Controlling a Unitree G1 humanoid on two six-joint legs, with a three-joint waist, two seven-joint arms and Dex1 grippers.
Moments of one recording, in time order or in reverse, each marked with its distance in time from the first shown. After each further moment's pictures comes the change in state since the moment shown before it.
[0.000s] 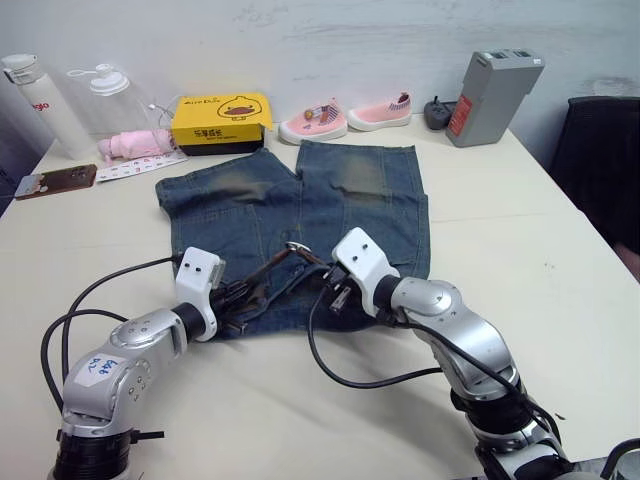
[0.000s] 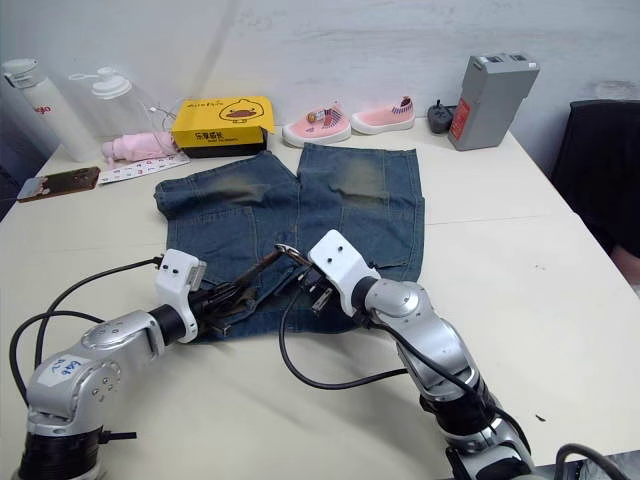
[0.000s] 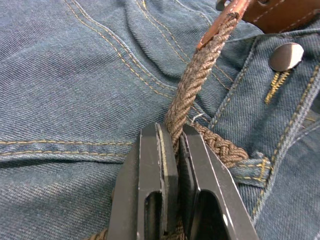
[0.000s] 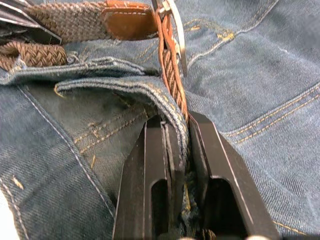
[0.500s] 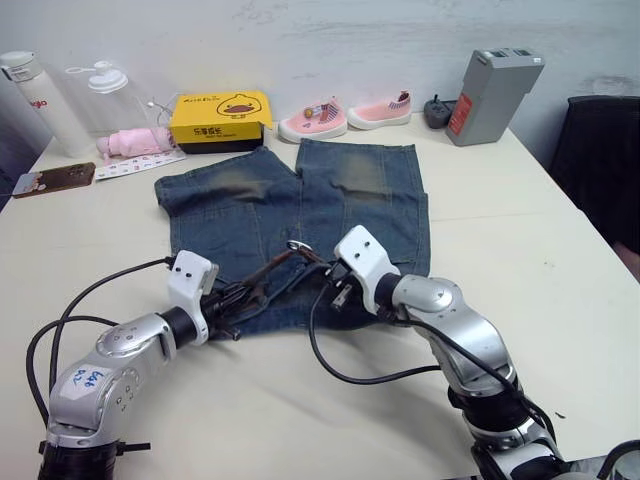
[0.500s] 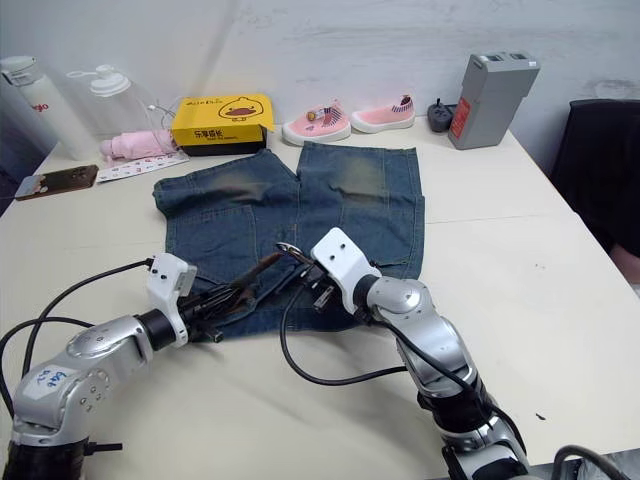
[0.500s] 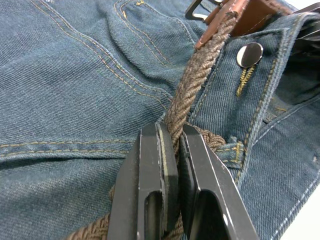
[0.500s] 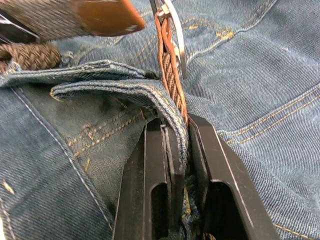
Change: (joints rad) left arm 0.068 0.067 0.032 -0.004 -0.034 -0.101 -0.096; right arm 0.001 0.026 -0.031 0.026 -0.027 -0.008 0.040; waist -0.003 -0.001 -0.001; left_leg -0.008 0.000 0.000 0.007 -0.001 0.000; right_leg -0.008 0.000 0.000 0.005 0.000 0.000
